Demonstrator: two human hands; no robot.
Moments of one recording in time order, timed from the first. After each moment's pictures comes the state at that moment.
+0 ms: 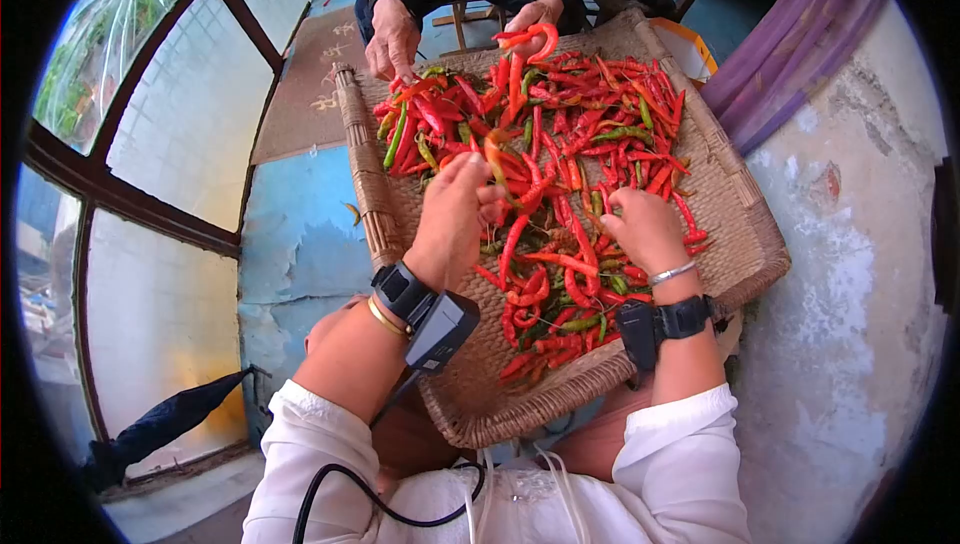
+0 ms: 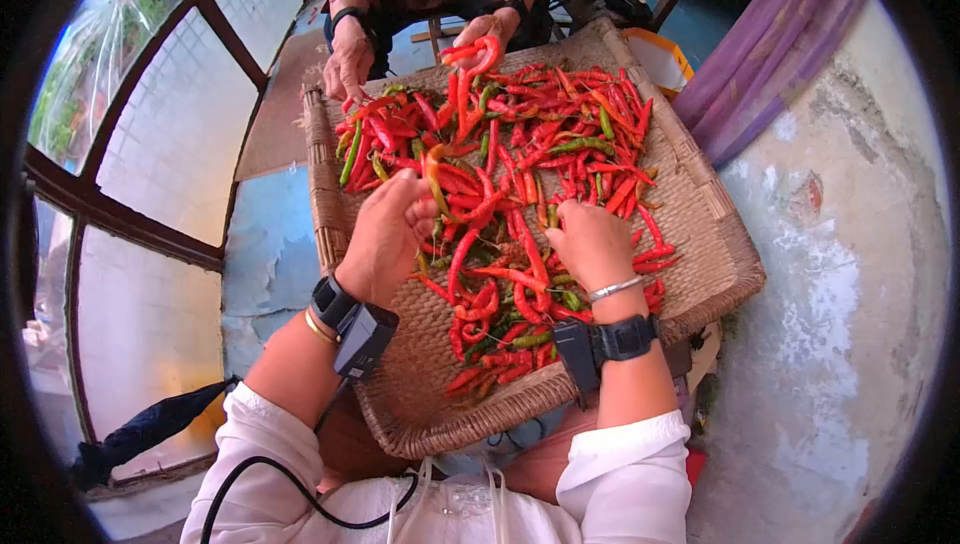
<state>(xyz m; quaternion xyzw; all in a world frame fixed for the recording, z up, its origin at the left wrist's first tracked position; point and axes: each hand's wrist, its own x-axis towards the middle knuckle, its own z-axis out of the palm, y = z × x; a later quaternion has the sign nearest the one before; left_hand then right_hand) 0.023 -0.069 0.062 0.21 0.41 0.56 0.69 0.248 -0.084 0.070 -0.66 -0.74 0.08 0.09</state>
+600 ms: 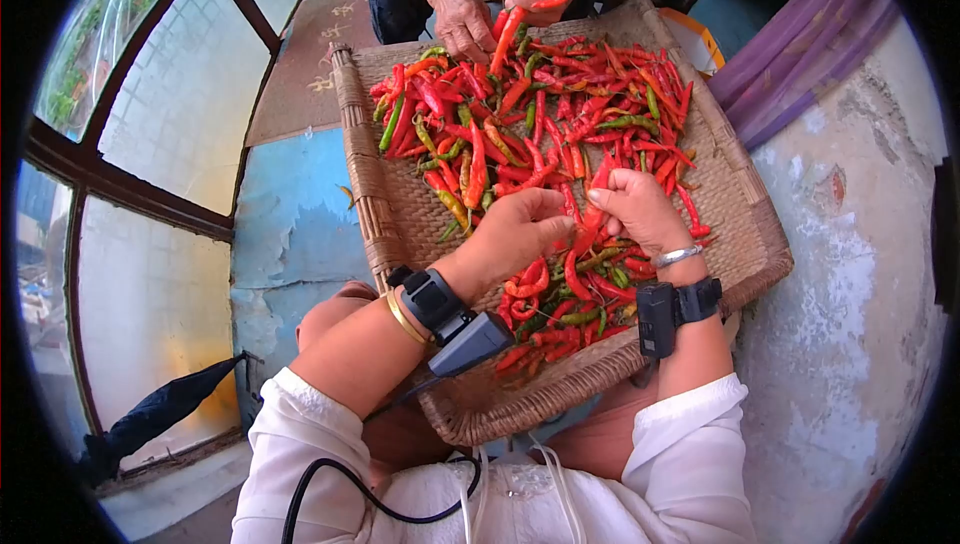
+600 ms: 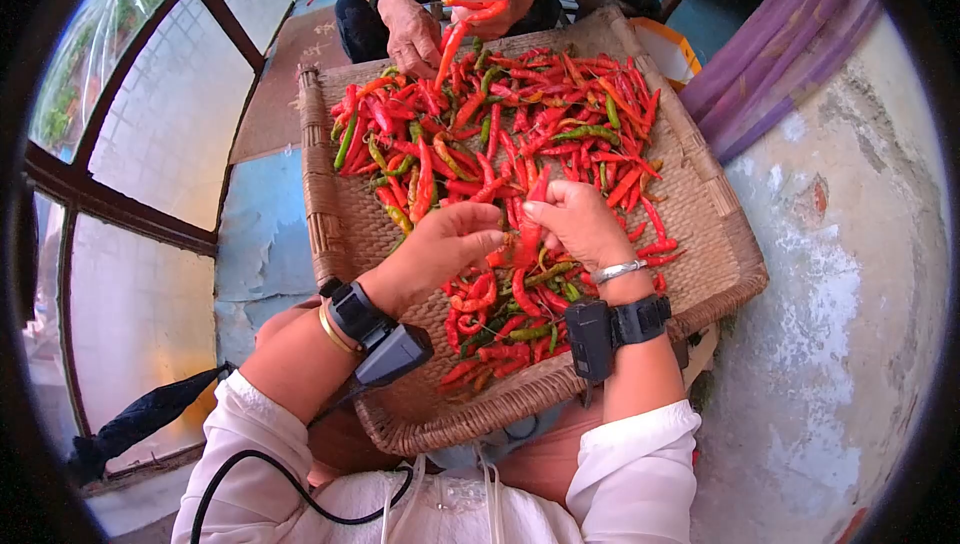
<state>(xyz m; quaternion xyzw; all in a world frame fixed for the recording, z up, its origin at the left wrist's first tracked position) 0.055 -0.090 0.049 0.49 0.45 0.32 0.68 0.243 -0.068 0.070 -0.57 -0.55 0.55 0.27</state>
